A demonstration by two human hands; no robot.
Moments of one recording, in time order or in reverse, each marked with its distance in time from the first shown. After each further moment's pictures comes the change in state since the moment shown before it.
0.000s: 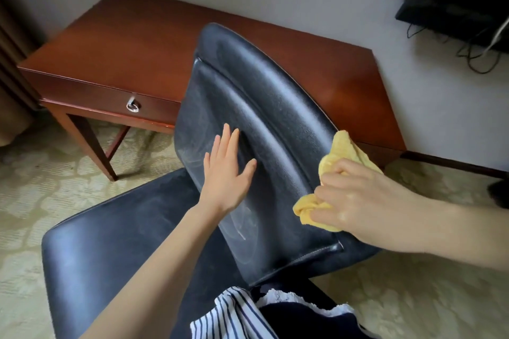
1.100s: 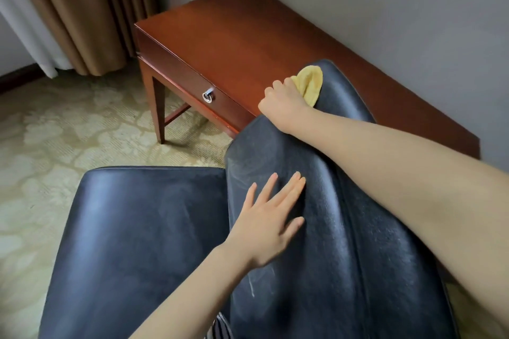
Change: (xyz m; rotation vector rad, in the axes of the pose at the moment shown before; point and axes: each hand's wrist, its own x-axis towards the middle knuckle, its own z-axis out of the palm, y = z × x) left_hand 0.018 -0.016 -0.005 0.208 -0.096 -0.020; right_hand 0.340 0.112 0.075 -0.207 -0.197 0.071
